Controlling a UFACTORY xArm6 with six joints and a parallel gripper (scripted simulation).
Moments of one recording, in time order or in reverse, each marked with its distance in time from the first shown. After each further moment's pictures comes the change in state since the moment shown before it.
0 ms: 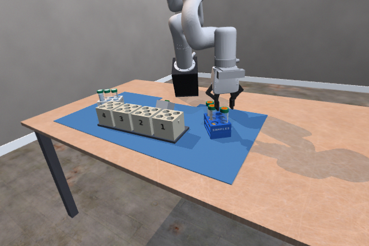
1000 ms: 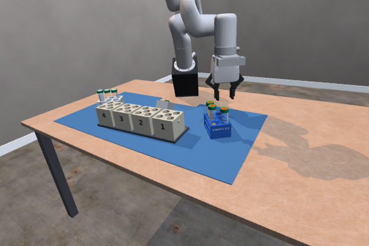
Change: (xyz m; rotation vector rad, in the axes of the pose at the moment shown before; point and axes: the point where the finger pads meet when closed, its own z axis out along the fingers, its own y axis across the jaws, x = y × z) arm 0.000 0.000 -0.042 0.000 -0.001 0.000
